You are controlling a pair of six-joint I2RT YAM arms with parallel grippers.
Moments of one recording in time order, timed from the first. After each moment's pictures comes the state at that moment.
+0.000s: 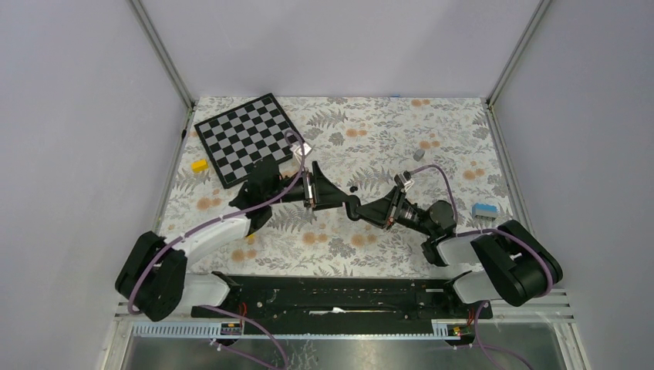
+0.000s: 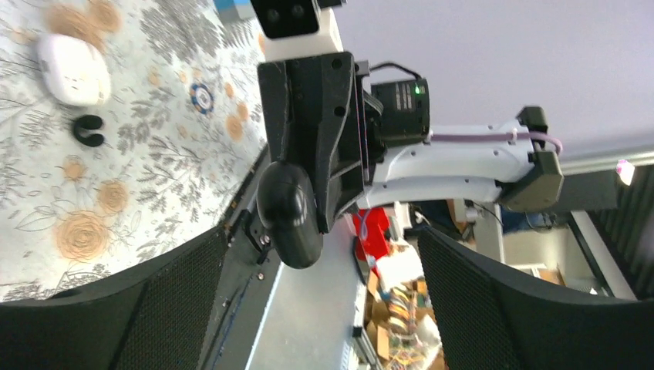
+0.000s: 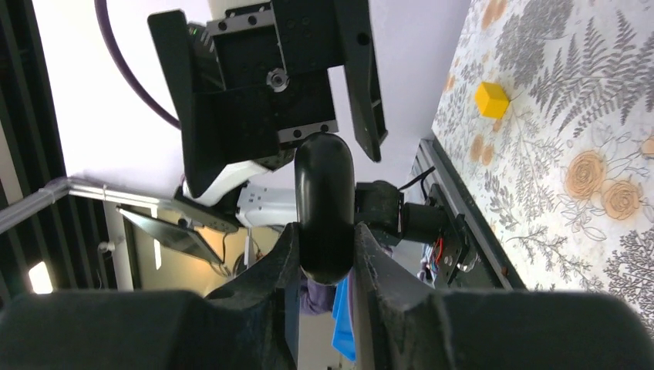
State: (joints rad) left arm -0.58 1.30 0.65 0.53 0.83 -1.14; right arm 0.47 1.40 0.18 1.42 -0.72 1.56
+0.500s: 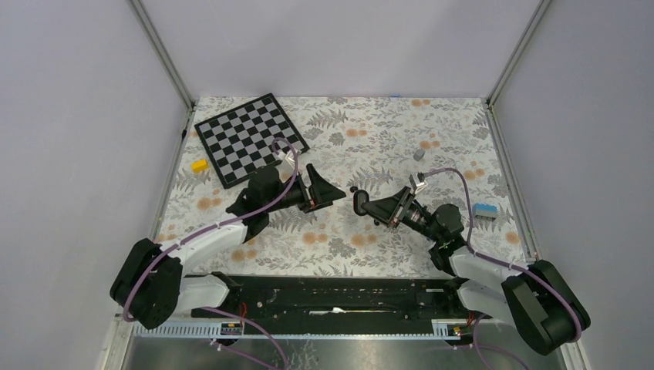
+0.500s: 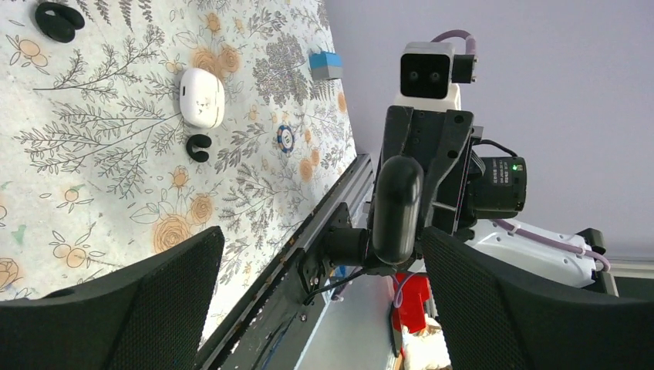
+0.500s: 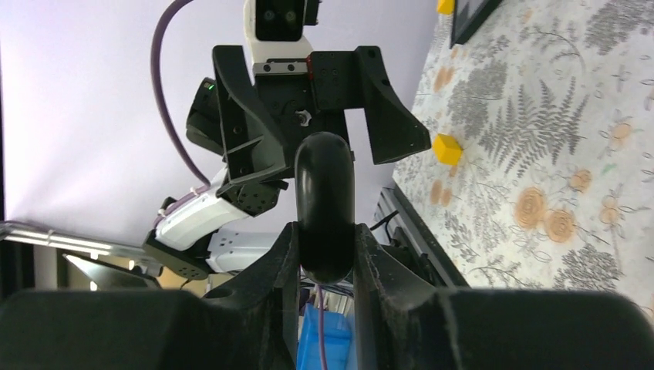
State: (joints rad) left arm -0.59 1.21 0.61 0.34 0.53 -1.06; right arm 0.47 1.10 0.15 1.08 -0.55 1.42
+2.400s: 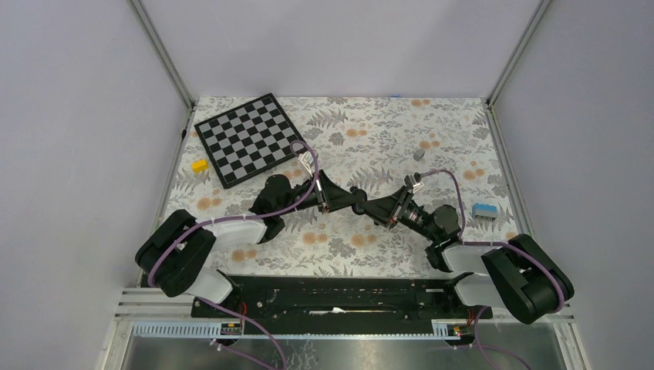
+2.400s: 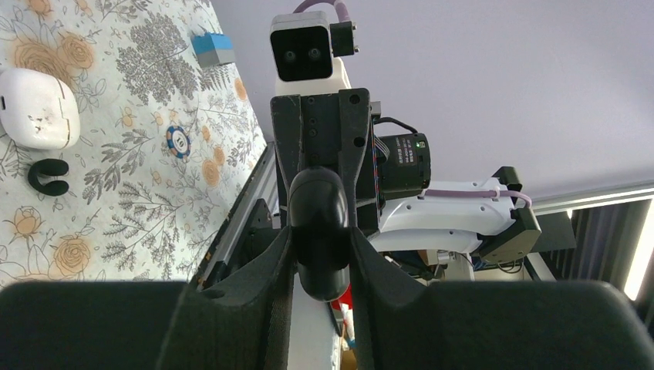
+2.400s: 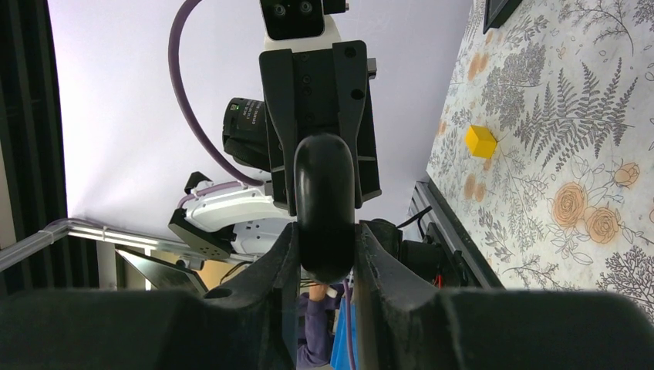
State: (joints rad) left arm -0.68 1.46 0.55 0.94 0.60 -1.31; right arm 0.47 1.29 0.13 1.33 -0.57 1.55
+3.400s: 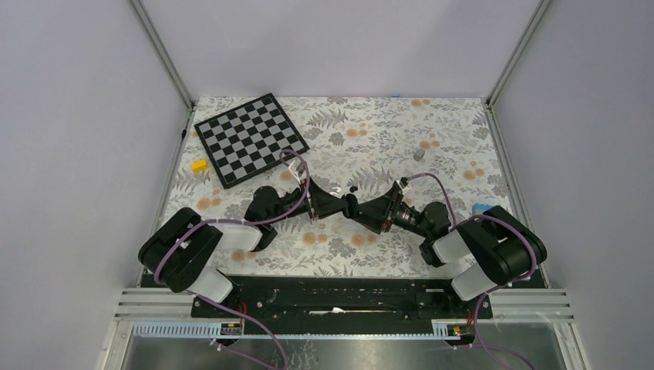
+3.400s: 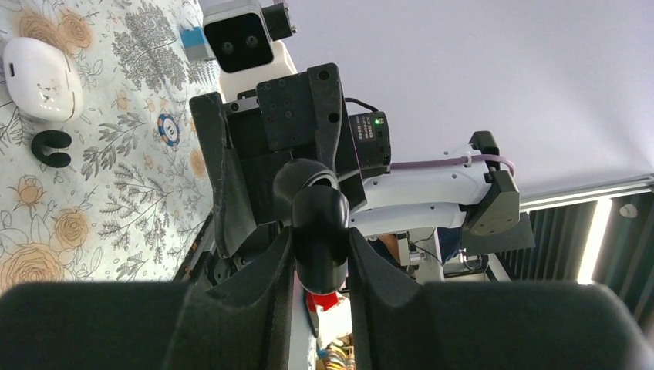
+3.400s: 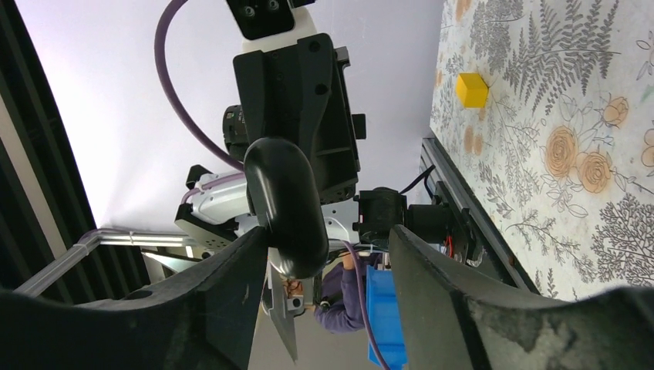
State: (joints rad) left arm -0.63 1.49 0.41 1.20 0.64 -1.45; right arm 0.47 1.54 0.16 1.48 -0.67 1.66
